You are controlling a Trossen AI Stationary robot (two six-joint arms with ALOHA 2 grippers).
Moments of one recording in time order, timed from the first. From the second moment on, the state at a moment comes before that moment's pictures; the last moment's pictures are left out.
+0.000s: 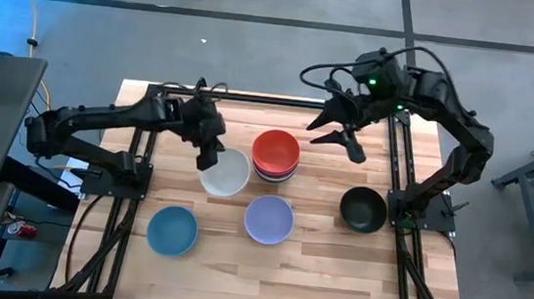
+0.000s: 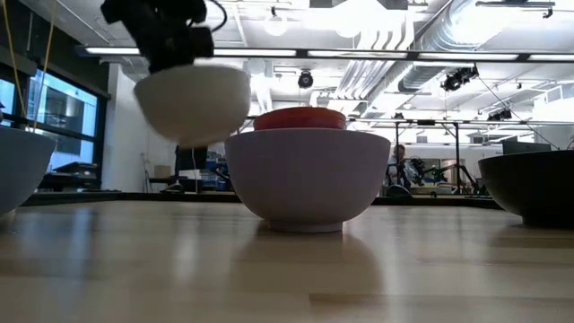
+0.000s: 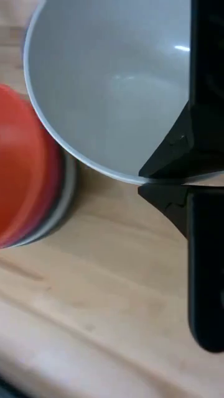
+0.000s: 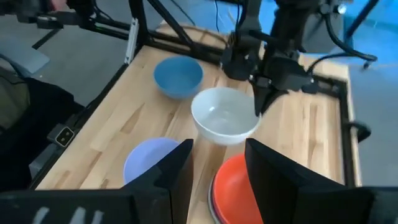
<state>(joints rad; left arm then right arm) 0.50 1.20 0.94 -0.69 0.19 0.00 -0.23 1.57 2.18 -1.26 -0.43 -0.41</state>
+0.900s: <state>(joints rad) 0.60 1.85 1.90 -1.03 0.28 0.16 -0.23 1.40 2.18 -1.37 -0.48 -0.40</state>
